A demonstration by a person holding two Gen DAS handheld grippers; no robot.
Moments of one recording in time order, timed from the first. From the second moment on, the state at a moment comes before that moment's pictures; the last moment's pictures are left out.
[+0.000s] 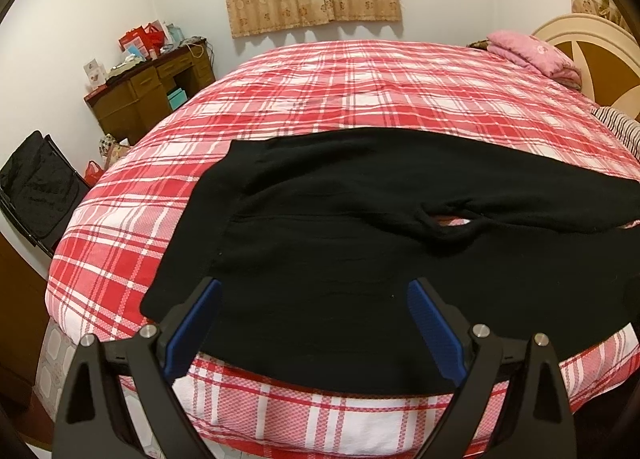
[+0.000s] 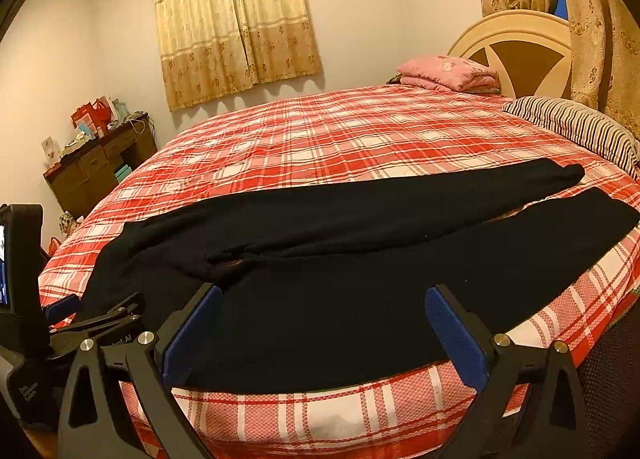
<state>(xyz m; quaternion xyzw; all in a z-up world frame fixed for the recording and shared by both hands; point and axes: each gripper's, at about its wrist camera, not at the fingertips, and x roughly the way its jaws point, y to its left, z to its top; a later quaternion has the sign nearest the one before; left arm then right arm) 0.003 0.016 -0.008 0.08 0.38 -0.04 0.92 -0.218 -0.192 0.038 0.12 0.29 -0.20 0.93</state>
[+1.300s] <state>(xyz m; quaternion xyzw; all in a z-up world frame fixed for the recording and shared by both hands) 0.006 0.016 -0.013 0.08 0.40 -0.04 0.91 -0.209 -0.186 0.032 0.12 0.30 -0.19 0.93</state>
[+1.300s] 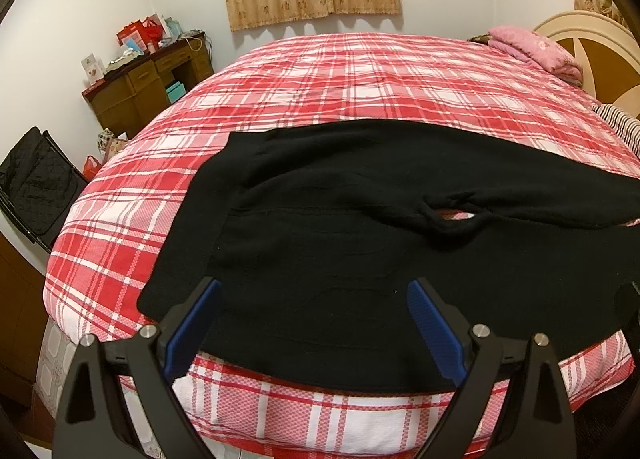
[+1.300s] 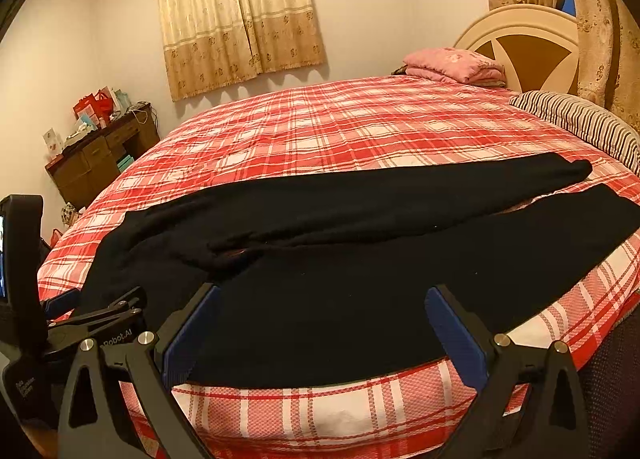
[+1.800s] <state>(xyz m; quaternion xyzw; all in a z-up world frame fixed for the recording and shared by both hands) 0.019 0.028 -0.022 0.06 0.42 -0.08 0.90 -0.195 -0.193 0.022 0.11 0.32 -0.18 0.92</state>
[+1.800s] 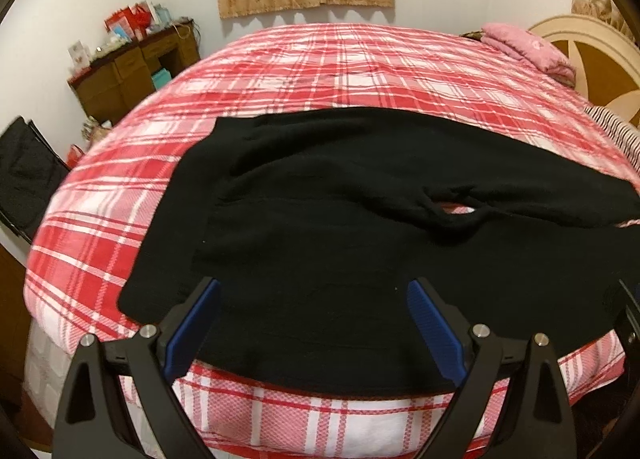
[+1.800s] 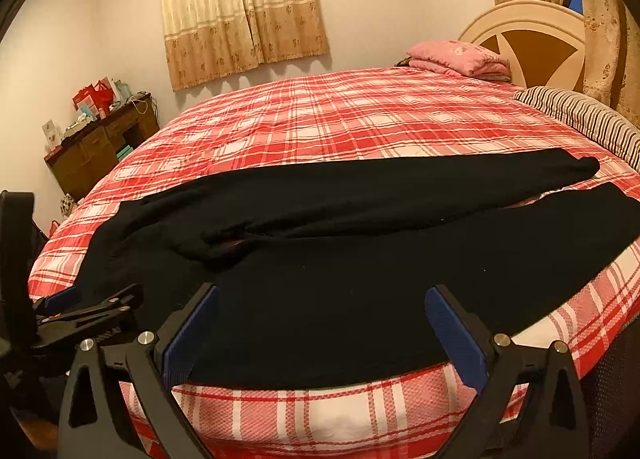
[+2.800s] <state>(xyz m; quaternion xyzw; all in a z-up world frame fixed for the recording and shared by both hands) 0.254 0.086 -0.053 0.07 0.50 -0.16 0.85 -0.082 -0.253 0.038 0.08 0.36 -0.06 0.93</state>
